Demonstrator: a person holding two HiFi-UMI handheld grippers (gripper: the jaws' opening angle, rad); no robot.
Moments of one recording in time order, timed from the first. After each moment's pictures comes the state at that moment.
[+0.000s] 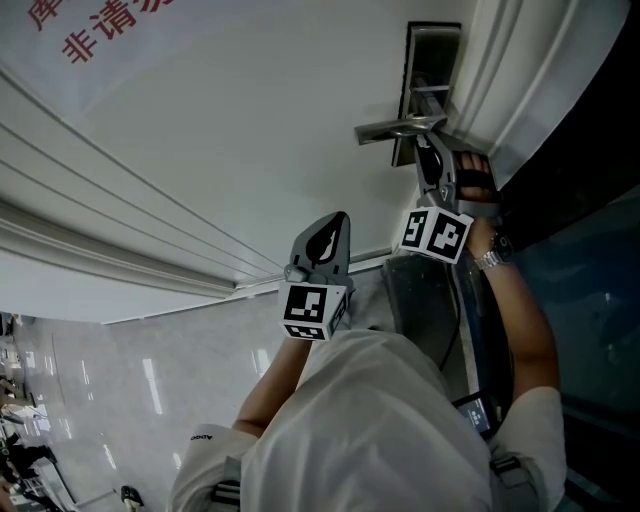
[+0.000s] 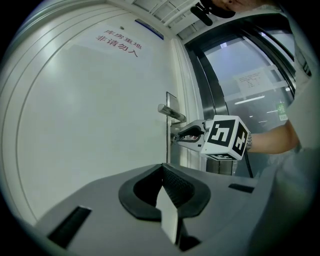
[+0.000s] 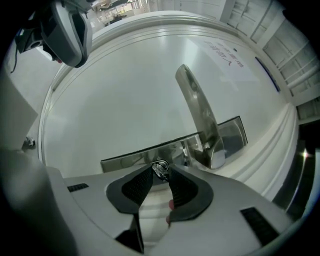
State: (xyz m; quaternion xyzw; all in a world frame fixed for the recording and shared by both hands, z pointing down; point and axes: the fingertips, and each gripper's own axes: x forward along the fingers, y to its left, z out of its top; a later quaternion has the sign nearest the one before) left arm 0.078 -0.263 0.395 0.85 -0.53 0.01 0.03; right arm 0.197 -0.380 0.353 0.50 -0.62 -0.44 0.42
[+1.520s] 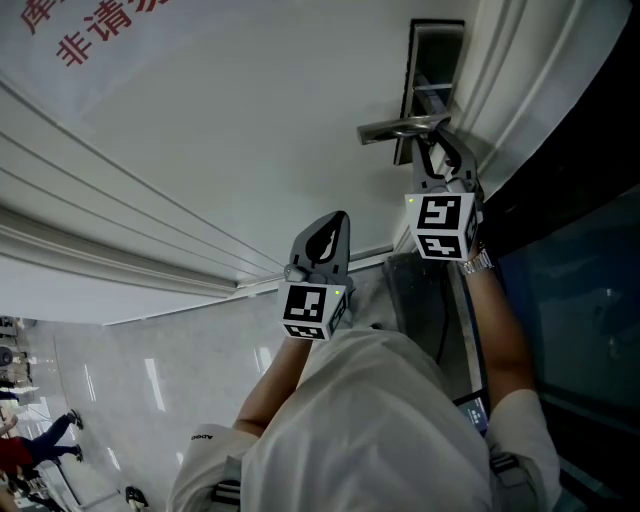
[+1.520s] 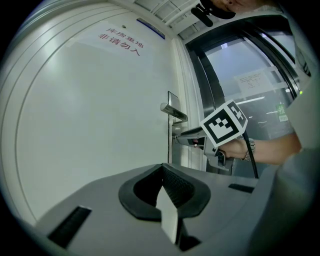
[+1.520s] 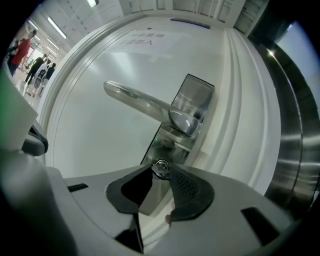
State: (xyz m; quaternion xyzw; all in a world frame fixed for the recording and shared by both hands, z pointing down) left arm 0.073 -0.266 0.400 0.85 -0.52 0.01 0.03; right arm 0.203 -0.381 0.343 0.59 -0.77 -0.15 0.20
